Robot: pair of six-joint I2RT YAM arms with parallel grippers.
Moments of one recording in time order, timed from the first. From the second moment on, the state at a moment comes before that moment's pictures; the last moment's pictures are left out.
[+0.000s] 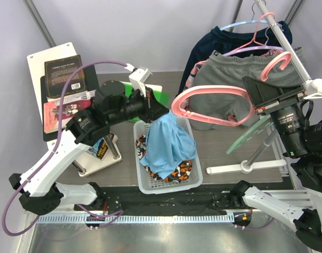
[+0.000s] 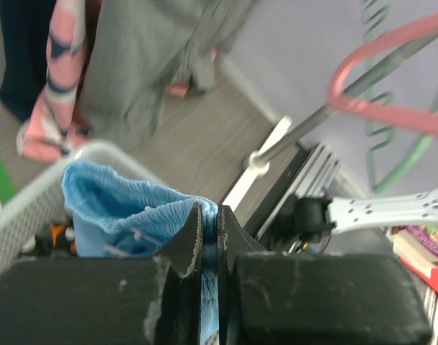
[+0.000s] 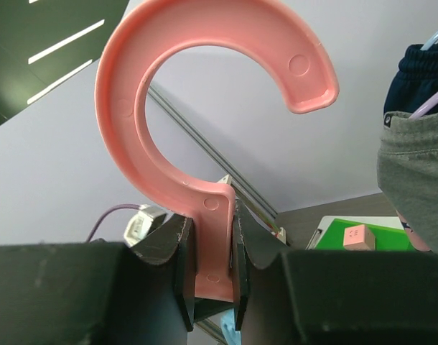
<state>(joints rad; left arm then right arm) -0.84 1.22 1.62 -0.58 0.17 -0.41 0.69 0.78 1.54 -0.38 0.32 0.70</state>
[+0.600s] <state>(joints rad) -0.84 1.54 1.36 -0.72 0.22 -0.42 0.69 0.79 1.54 -0.39 0.32 0.70</state>
